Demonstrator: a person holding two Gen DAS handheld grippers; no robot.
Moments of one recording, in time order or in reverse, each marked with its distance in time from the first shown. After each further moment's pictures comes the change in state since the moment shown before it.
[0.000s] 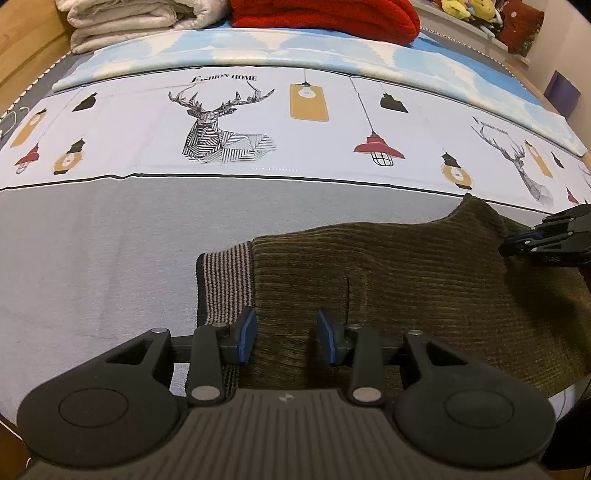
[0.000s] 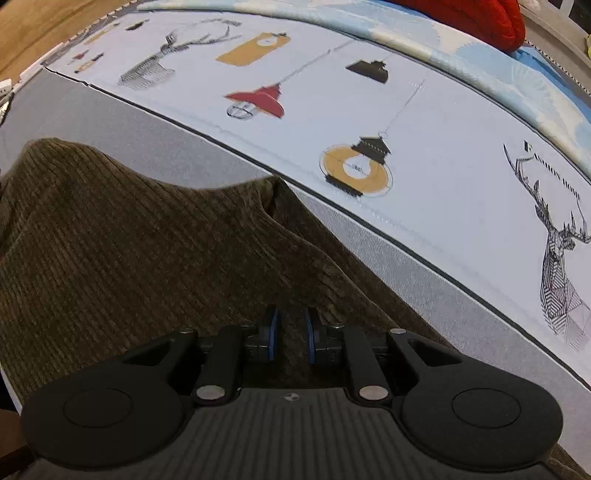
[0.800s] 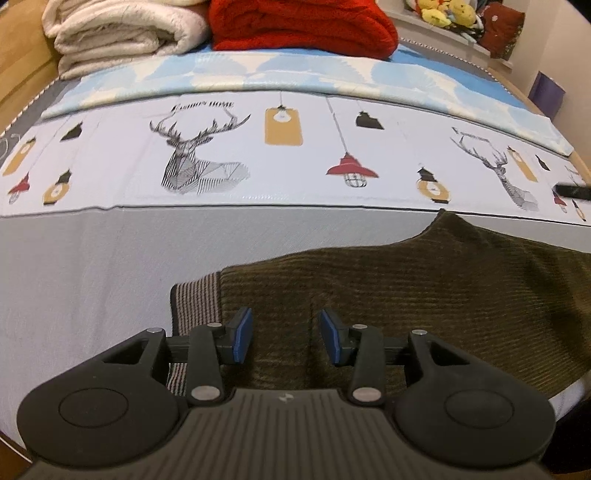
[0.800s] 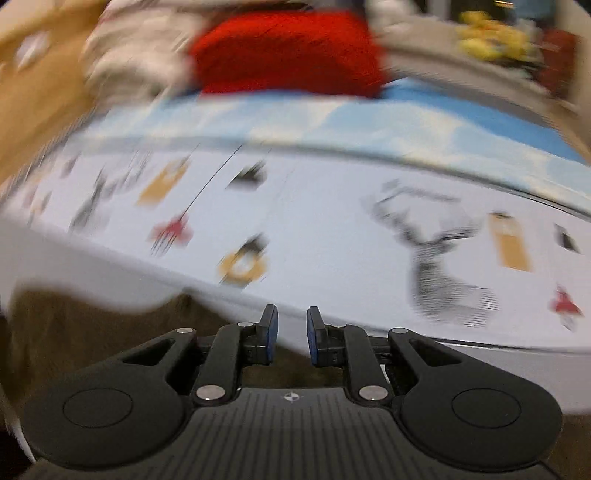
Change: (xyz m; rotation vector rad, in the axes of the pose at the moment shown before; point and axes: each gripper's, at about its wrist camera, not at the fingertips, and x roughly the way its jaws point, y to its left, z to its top) left arm -0.014 -0.031 0.010 0.050 -0.069 -0.012; right arm -0.128 -0.073 -0.033 0.389 -0.353 -0.192
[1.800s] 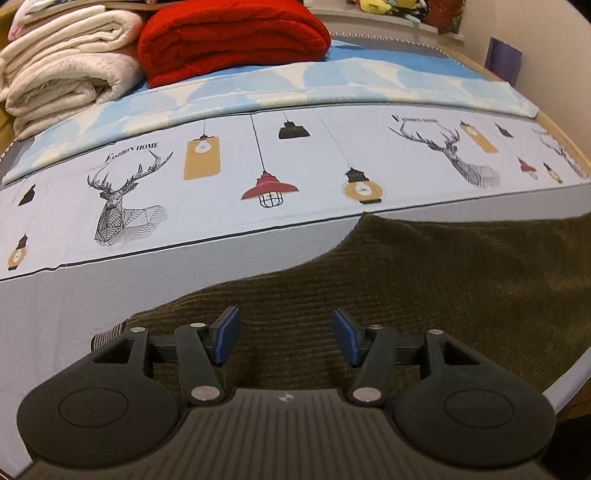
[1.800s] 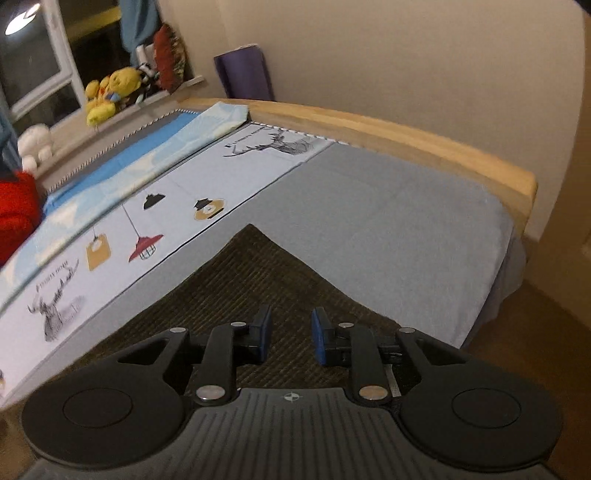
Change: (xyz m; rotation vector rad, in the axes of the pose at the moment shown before) left arm 0.007 -0.098 0.011 0.181 -0.039 -0.019; right arm -0.188 -0.302 -0.234 0.758 -0.188 -0.552
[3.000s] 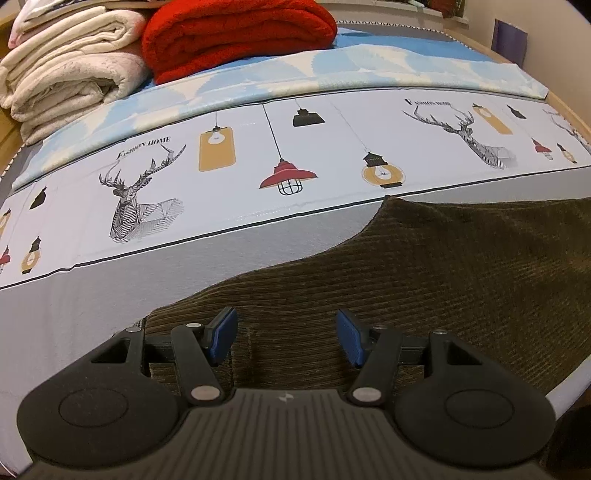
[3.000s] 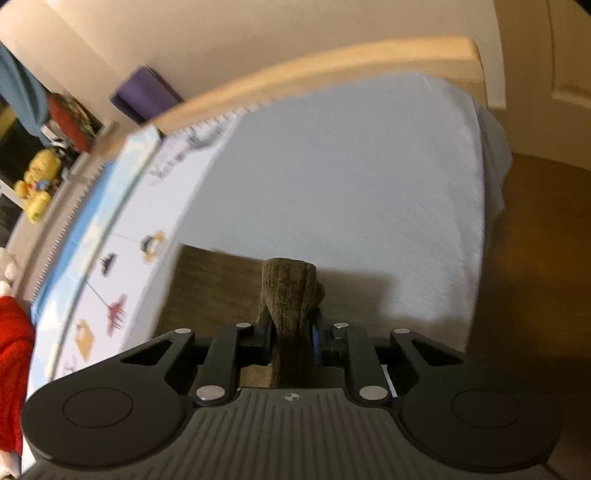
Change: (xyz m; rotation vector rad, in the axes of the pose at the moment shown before) left arm 0.007 0.015 -0.004 0.030 0.025 0.050; right arm 0.040 -0.021 0.004 0.391 0.013 -0.022
